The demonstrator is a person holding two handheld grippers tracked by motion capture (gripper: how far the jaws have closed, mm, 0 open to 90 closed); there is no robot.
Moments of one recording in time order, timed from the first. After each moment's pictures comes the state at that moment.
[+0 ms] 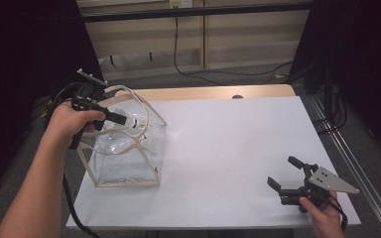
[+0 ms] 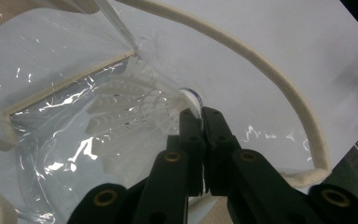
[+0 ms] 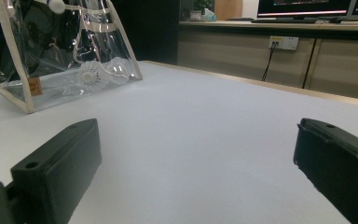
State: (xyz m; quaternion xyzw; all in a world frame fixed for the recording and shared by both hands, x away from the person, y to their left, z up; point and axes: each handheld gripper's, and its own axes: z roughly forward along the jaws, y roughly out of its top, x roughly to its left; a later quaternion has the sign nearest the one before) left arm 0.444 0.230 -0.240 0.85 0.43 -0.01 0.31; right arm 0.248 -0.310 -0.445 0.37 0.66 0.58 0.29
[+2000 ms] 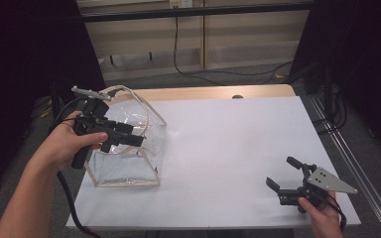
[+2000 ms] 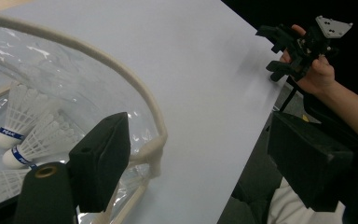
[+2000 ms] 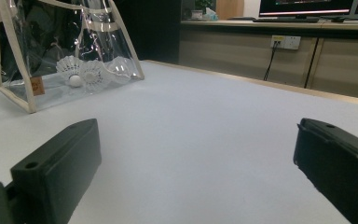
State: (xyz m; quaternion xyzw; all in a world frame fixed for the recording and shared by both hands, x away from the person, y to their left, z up) left arm 0.389 0.213 -0.239 0.85 0.31 -0.08 0.42; right arm 0.248 -0.308 -0.445 0.37 0.66 0.58 0.29
